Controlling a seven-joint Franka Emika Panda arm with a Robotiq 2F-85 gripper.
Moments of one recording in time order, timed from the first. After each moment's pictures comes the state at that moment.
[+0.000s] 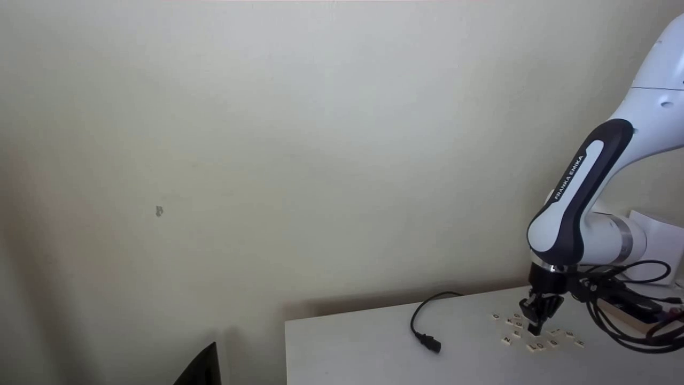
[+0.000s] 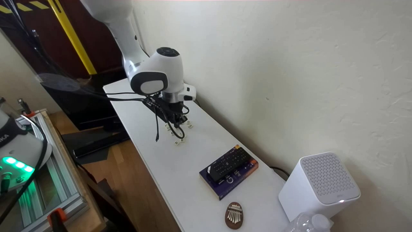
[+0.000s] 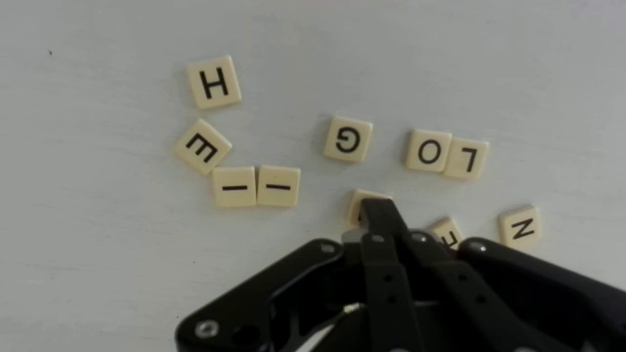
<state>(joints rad) -0.36 0.72 0.09 -2.28 0.03 2.98 -0.35</state>
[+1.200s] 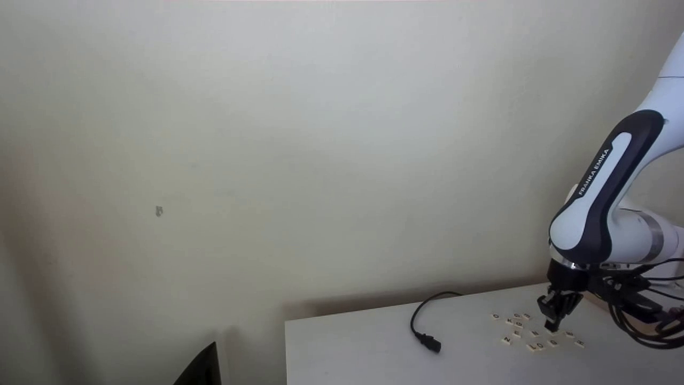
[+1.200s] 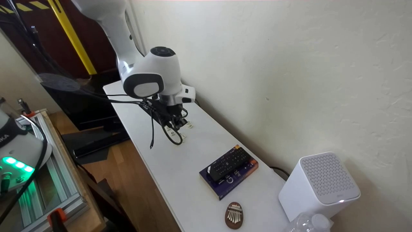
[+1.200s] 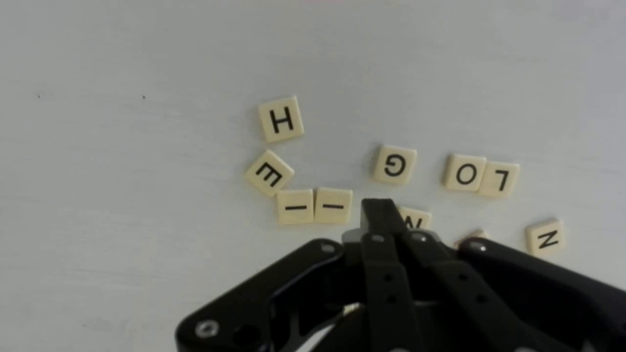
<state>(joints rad) -0.43 0.66 0.10 -2.37 -0.02 3.04 -0.35</state>
